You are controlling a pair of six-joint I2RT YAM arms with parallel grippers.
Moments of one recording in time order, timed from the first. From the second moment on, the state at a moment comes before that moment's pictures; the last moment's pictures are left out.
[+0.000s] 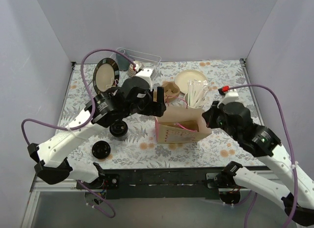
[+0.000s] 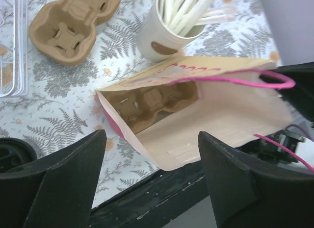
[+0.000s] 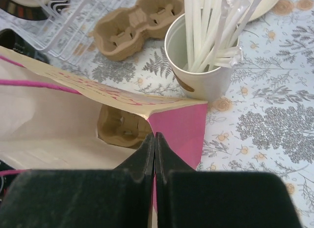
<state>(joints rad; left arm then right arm) -0.99 1.35 1.67 -0.97 -0.29 -0.58 0.77 0.83 1.11 -0.82 0.32 0.48</state>
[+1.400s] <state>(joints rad) -0.99 1.26 1.59 -0.71 -0.34 -0.35 0.77 0.28 0.71 -0.61 0.00 0.31</state>
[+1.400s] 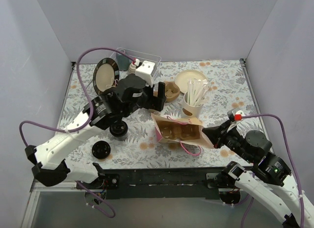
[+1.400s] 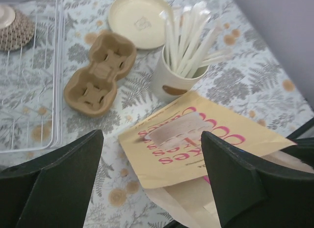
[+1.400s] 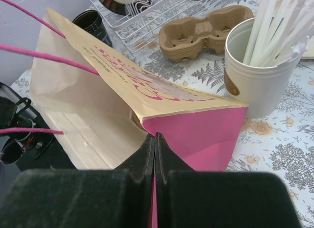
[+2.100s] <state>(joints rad) -0.98 1.50 1.62 -0.95 -0.22 -0.52 0.77 0.36 0.73 -0.56 0.25 0.52</state>
